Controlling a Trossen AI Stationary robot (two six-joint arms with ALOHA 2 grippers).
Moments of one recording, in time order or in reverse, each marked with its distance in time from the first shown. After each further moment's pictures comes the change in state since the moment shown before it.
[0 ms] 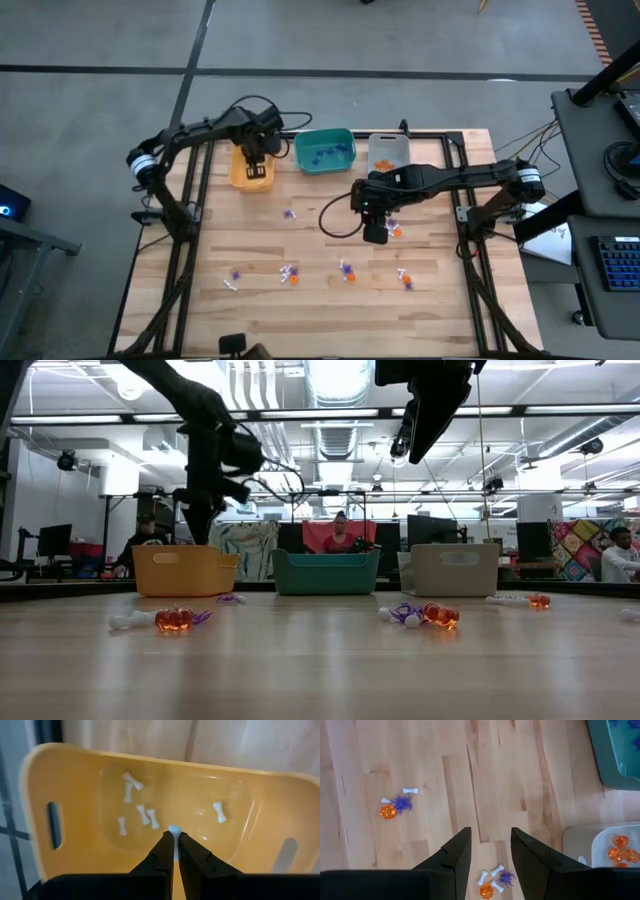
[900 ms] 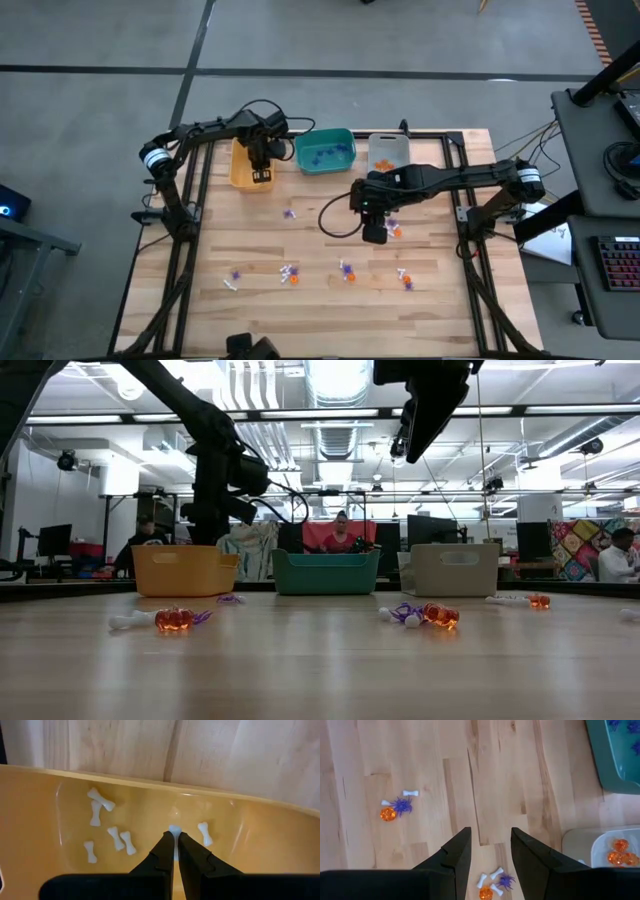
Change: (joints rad) left arm 0.011 0.109 -0.001 0.036 0.101 -0.018; right arm 0.000 0.001 0.000 0.015 0.001 -0.008
